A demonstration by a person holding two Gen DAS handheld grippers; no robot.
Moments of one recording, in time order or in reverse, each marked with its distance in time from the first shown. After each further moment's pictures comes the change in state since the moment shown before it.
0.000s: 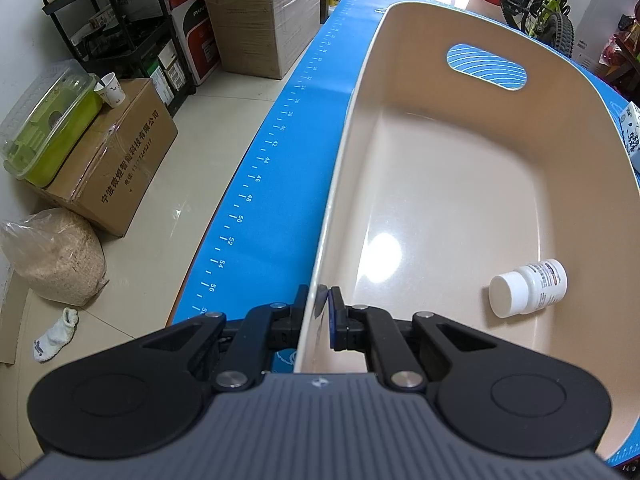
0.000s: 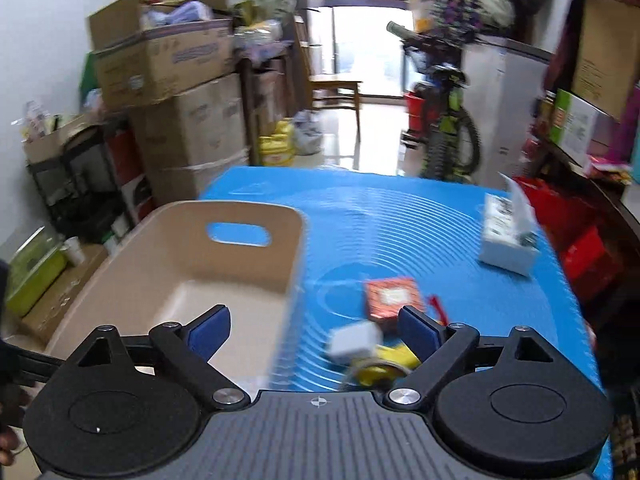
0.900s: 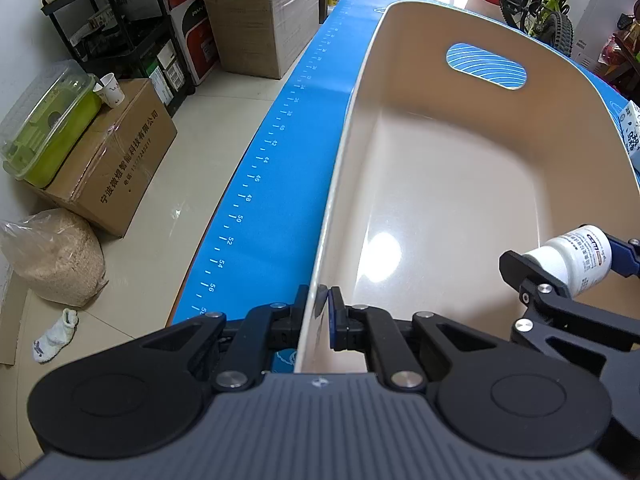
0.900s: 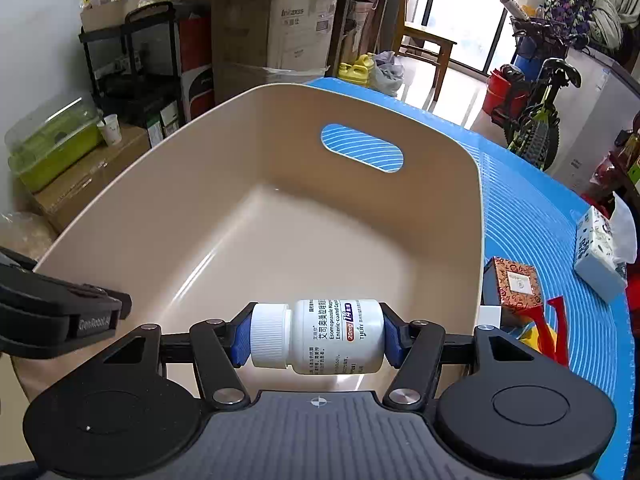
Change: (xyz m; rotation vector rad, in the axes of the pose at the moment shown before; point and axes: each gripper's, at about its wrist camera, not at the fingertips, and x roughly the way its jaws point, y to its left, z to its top) left arm 0.001 0.000 0.001 0.001 0.003 -0.001; right arm 0.077 0.117 -0.024 -0.304 0.200 0.089
